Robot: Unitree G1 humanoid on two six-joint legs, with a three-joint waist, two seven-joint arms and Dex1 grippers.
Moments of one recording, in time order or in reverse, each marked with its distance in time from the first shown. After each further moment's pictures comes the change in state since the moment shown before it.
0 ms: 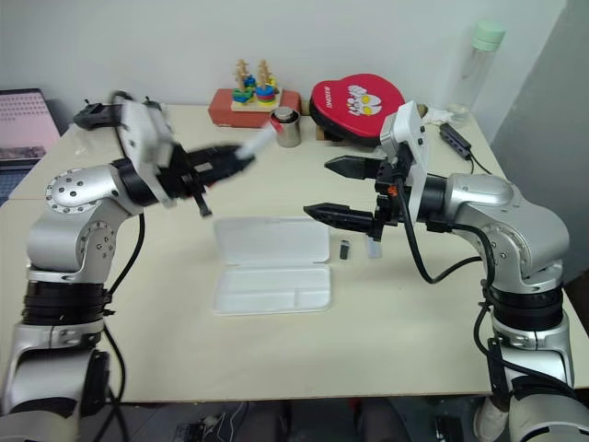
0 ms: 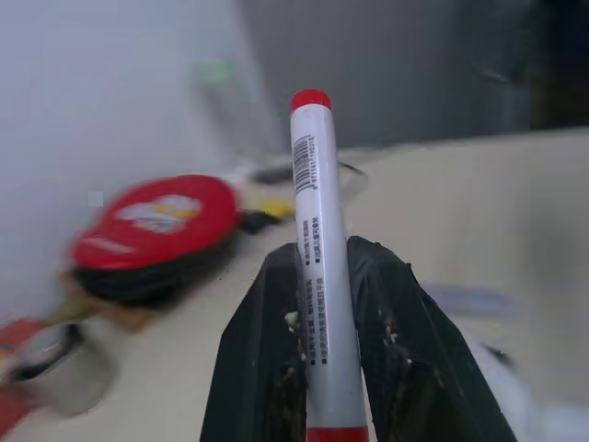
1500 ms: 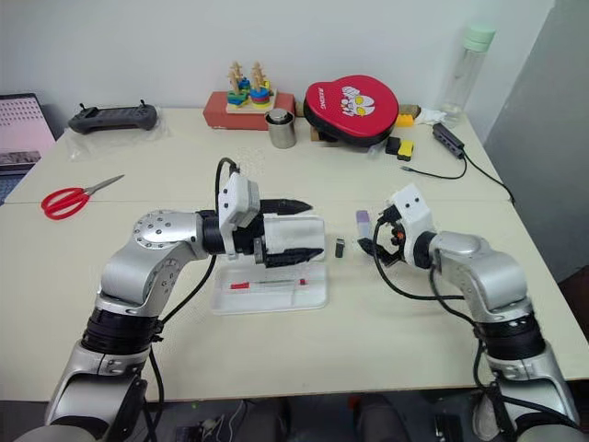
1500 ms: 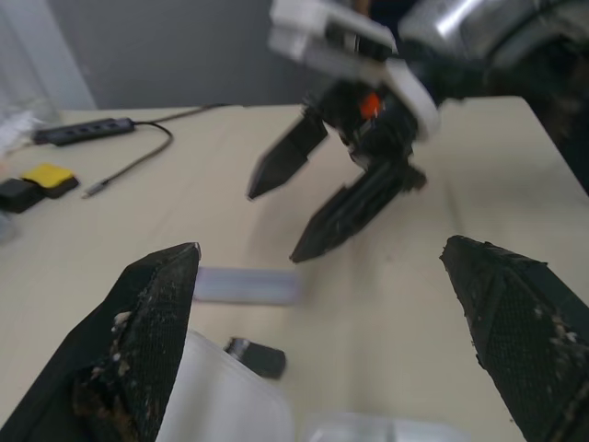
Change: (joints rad) left arm 0.079 -0.266 -0.044 -0.109 0.083 0.124 0.152; right arm 0.210 0.140 0.134 0.219 -0.348 0.094 -0.585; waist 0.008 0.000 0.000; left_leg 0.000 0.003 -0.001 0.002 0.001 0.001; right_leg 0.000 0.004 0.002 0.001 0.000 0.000
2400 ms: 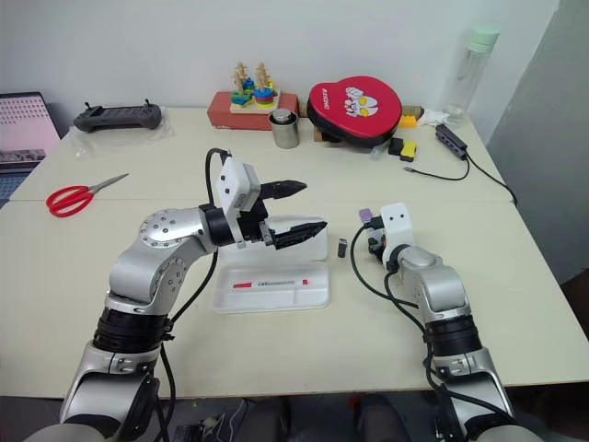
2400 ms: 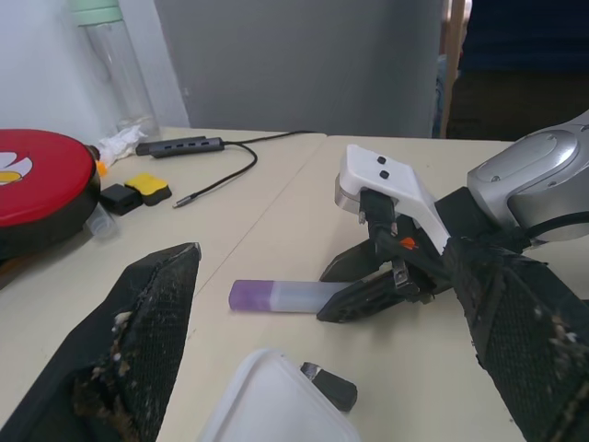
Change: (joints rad) left arm -0.009 -0.028 0.017 0.019 0.002 -0.001 0.117; right arm -0.009 0.221 -0.030 0.198 -0.184 -0.146 -0.173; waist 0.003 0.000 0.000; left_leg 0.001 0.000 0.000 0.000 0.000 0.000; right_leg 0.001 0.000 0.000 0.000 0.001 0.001
